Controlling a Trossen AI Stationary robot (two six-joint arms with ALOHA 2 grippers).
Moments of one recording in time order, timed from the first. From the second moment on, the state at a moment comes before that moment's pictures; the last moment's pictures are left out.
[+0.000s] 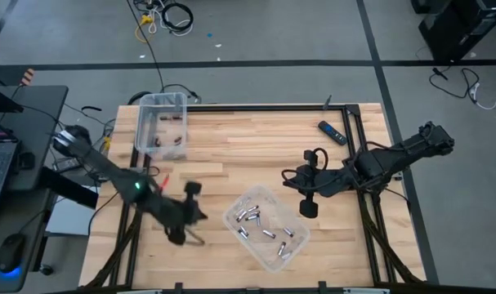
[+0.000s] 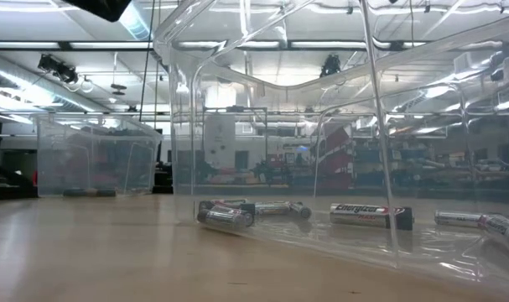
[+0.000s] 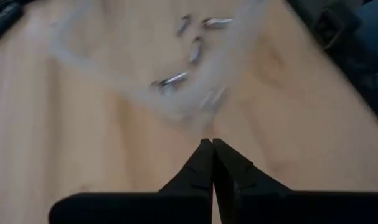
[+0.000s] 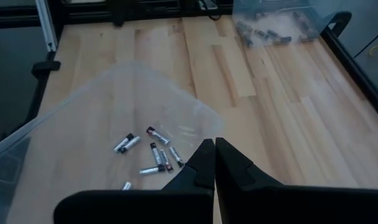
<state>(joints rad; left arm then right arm) -0.59 1.21 0.96 -0.57 -0.35 -0.12 0.39 1.26 1.22 -0.69 0.40 0.35</state>
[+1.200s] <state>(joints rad) -0.40 1.74 0.96 0.12 -0.73 -0.01 0.56 1.26 1.22 -0.64 0.46 0.40</state>
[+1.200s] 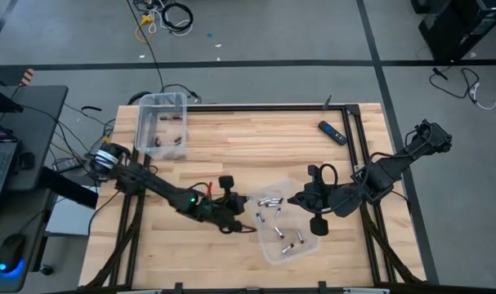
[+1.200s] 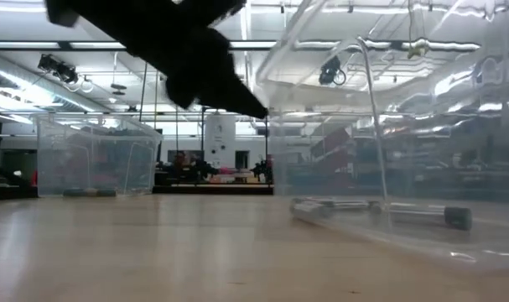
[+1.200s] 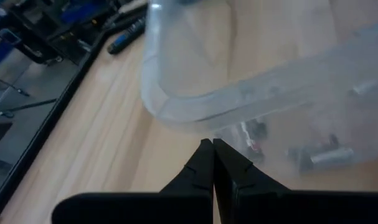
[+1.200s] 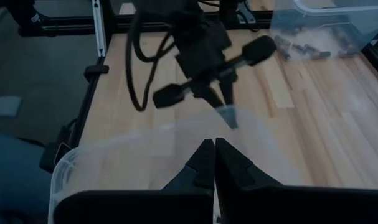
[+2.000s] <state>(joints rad) -0.36 1.82 0.96 0.23 -0.35 0.17 0.56 1.26 1.22 -0.66 0.48 0.40</state>
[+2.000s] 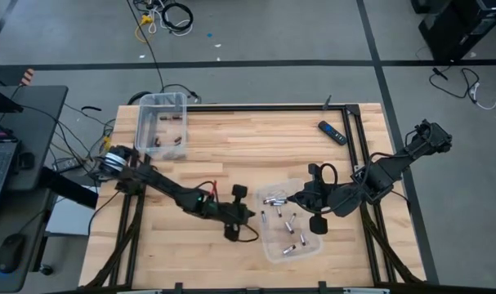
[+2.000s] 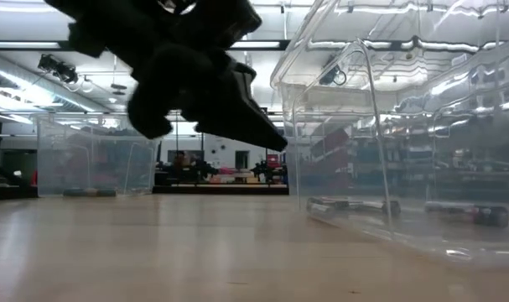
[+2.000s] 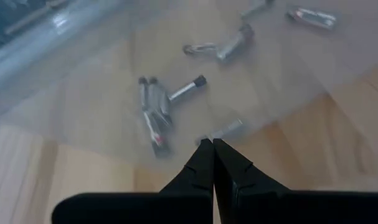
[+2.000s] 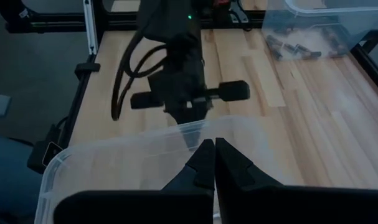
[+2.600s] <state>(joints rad) -0.22 1.90 0.96 0.47 -0.35 0.21 0.56 1.26 1.22 -0.66 0.48 0.40</state>
